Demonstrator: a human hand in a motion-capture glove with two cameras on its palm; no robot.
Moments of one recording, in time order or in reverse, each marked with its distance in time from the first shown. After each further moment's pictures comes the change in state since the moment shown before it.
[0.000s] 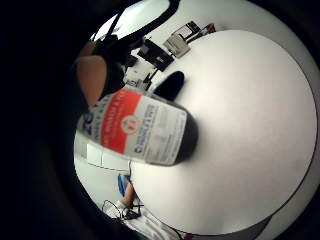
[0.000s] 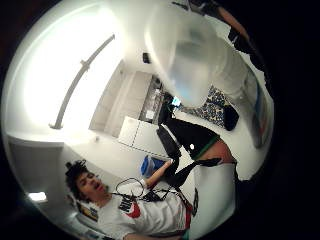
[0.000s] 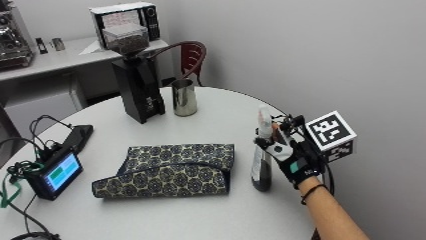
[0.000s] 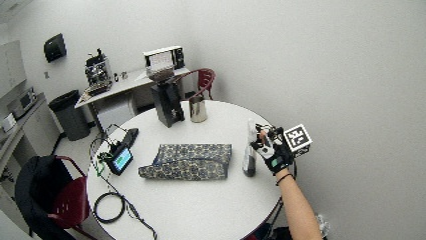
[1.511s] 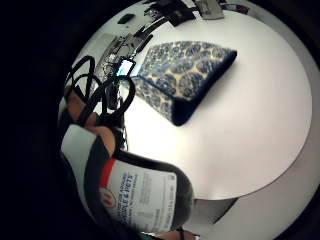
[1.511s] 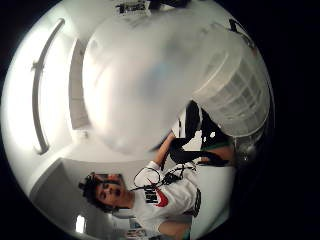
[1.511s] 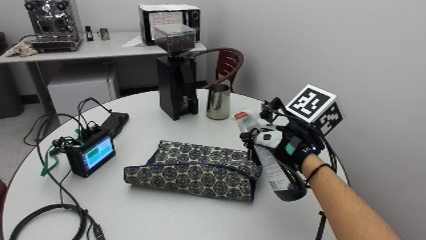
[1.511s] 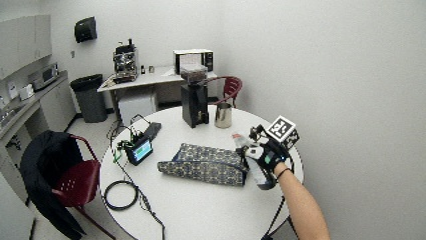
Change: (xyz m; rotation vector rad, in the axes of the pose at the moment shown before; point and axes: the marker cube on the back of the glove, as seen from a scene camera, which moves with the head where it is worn) arm -0.043 0.002 0.012 -0.368 0.175 0.190
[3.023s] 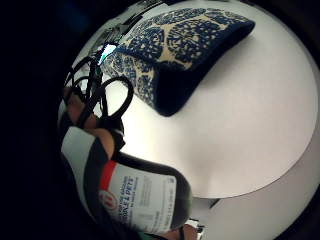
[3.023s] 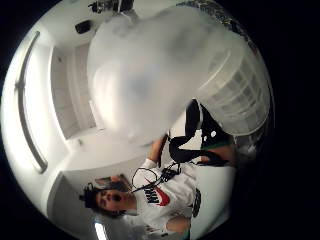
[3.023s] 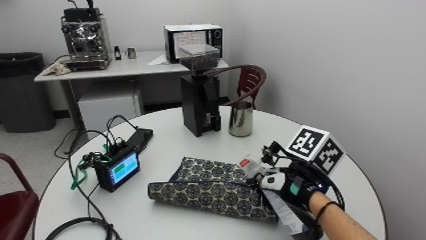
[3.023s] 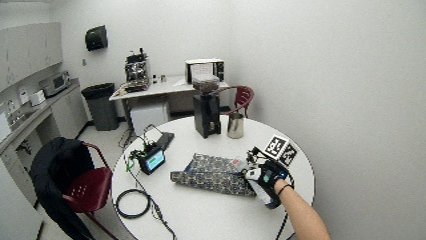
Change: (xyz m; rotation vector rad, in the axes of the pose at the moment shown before) arm 0.056 0.034 0.045 -0.112 0.060 0.154
